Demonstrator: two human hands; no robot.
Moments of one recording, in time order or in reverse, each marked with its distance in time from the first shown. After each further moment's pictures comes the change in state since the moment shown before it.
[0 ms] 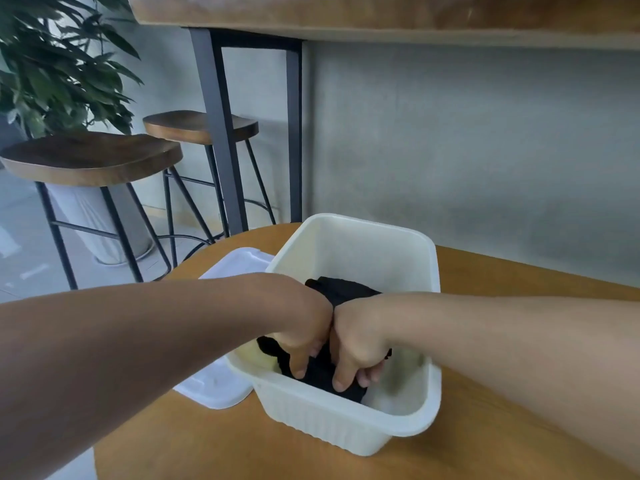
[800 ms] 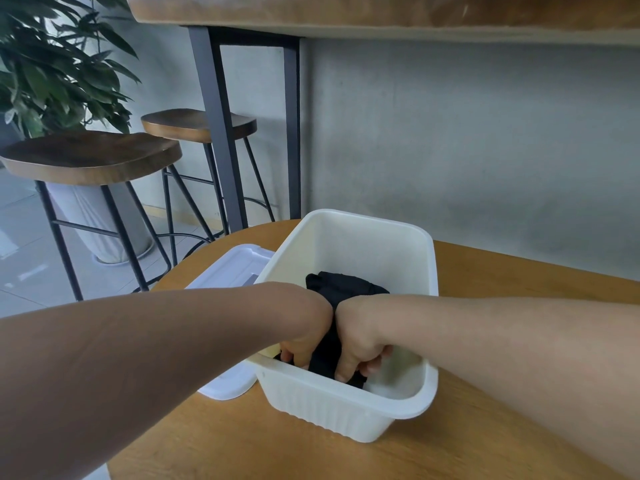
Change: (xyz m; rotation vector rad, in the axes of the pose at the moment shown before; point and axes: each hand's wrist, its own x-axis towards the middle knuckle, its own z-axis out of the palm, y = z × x) left_hand 0.023 -0.001 0.017 -0.029 -0.092 -0.097; right_hand 0.015 0.000 0.008 -0.130 0.021 0.171
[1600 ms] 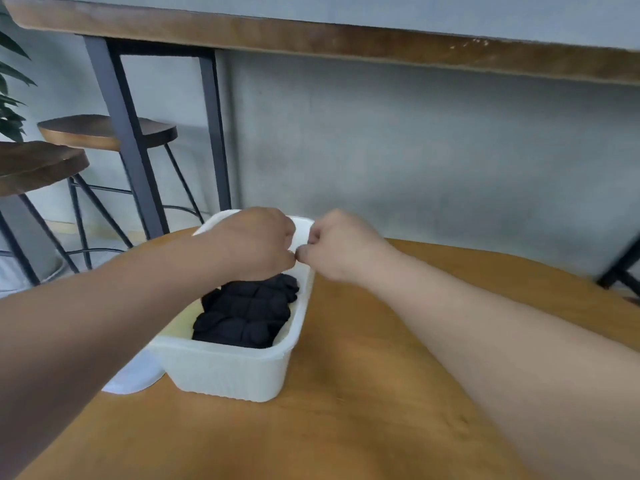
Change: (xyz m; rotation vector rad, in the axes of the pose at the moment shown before) left_hand -0.087 0.067 -0.072 -0.257 0.818 -0.044; right_hand -0.141 0.066 0.002 0.409 0.914 0.055
